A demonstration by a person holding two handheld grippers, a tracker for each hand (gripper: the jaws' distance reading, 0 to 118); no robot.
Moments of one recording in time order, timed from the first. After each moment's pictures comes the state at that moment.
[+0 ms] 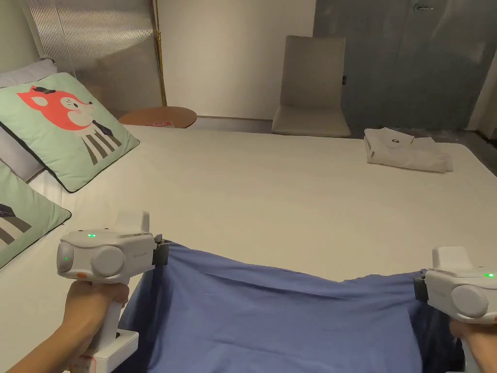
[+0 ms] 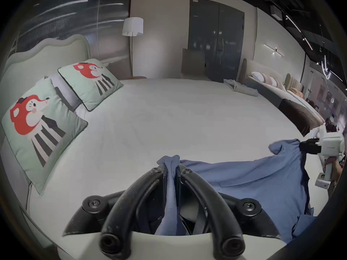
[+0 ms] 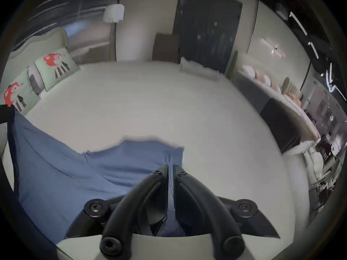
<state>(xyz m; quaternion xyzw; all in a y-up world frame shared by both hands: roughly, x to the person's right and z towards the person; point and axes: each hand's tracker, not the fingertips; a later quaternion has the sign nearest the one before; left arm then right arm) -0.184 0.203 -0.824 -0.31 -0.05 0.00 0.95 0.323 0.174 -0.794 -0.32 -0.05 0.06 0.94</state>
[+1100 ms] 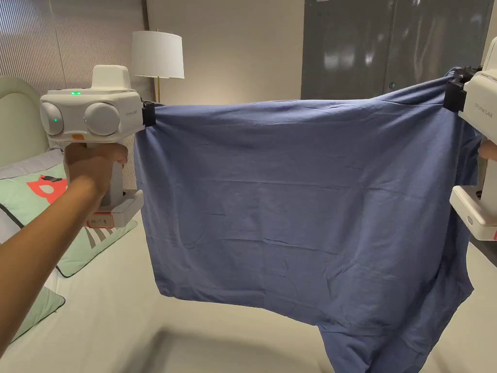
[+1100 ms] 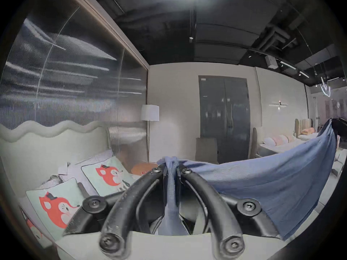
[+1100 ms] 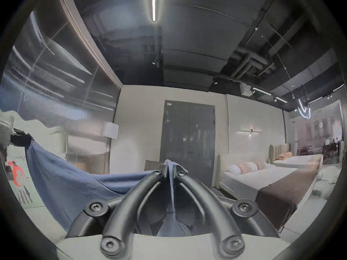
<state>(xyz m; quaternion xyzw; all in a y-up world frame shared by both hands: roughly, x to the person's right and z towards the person) -0.175 0.508 -0.899 0.00 0.01 0.00 1.00 0.318 0.519 -0.811 0.11 -0.07 0.04 0.99</state>
